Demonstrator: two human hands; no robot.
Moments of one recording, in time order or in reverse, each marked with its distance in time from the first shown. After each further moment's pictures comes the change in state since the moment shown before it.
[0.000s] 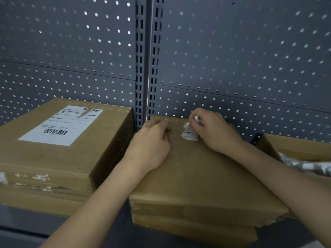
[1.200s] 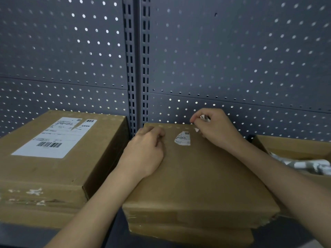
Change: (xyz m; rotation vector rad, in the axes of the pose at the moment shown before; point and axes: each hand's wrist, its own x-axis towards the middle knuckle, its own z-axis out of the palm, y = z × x) left_hand 0.001 0.001 -0.001 0.007 0.010 0.022; right_hand 0.004 0.018 -0.010 0.378 0.137 0.193
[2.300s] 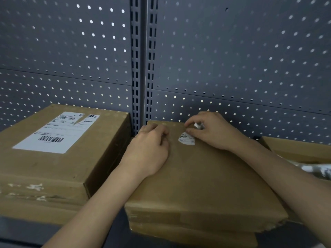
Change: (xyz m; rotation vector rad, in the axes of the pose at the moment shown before) left_hand 0.000 -0.001 0.001 0.007 0.009 0.008; right_hand 0.013 0.007 0.004 -0.408 -0.265 -0.231
